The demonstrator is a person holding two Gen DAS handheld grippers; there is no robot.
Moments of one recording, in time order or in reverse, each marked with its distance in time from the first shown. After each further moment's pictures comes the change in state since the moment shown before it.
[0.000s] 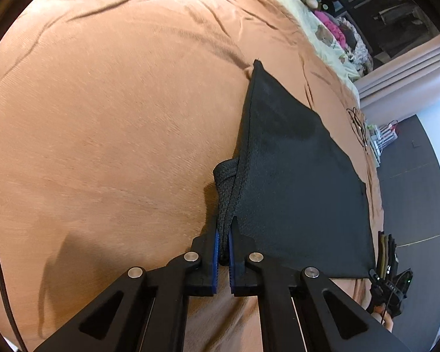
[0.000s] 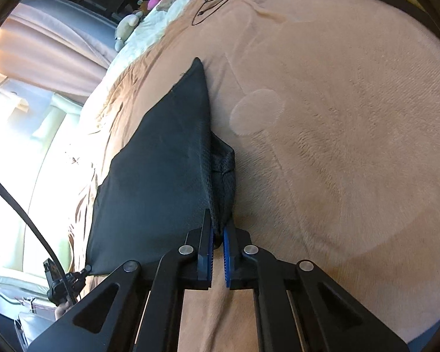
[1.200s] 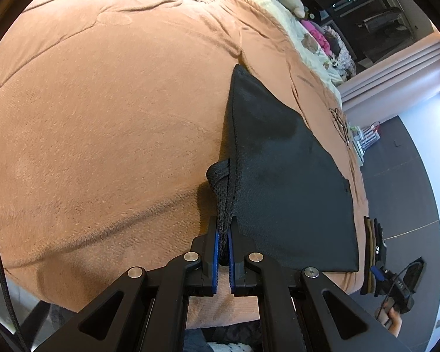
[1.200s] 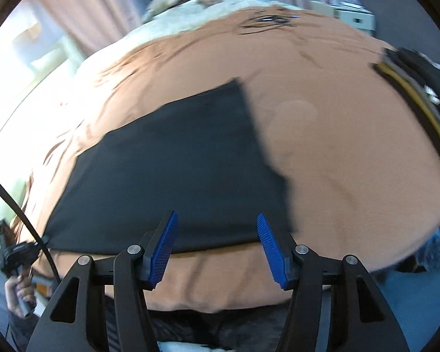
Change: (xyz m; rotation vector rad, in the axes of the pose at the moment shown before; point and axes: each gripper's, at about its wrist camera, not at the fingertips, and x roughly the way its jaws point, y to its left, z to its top) left arm -0.041 0.032 -0.048 0.005 -0.037 -0.083; right arm -0.036 0.133 -0.072 -0.349 -0.045 -0.213
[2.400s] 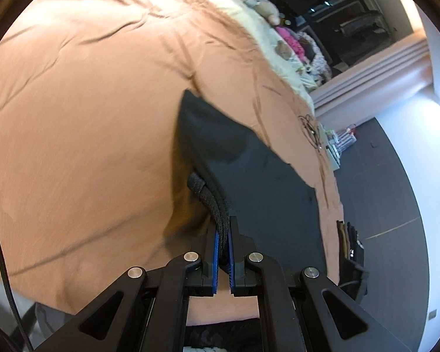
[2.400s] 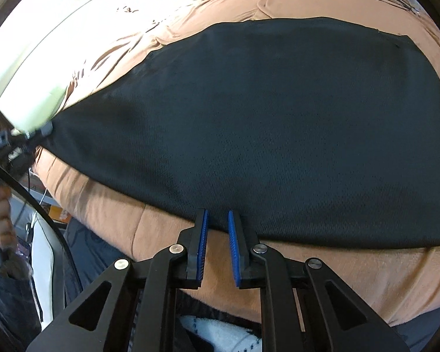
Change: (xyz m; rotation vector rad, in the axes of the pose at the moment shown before) left arm -0.033 -0.051 0.017 0.051 -0.040 -0.108; right arm 0.134 0.132 -0.025 -0.265 0.273 0.183
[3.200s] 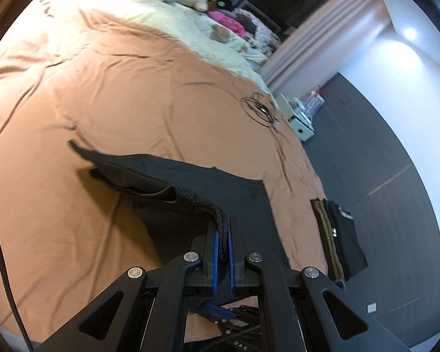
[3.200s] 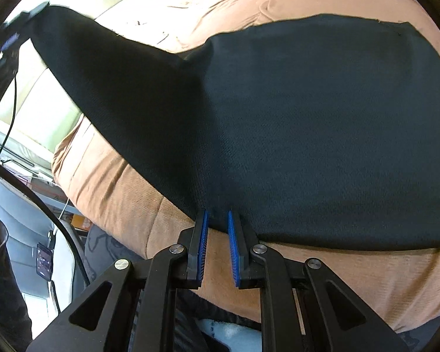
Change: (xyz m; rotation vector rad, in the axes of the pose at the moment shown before) left arm 0.044 -0.181 0.028 0.283 0.058 -0.049; right arm -0.009 -0.023 -0.006 0.051 -0.056 0.110
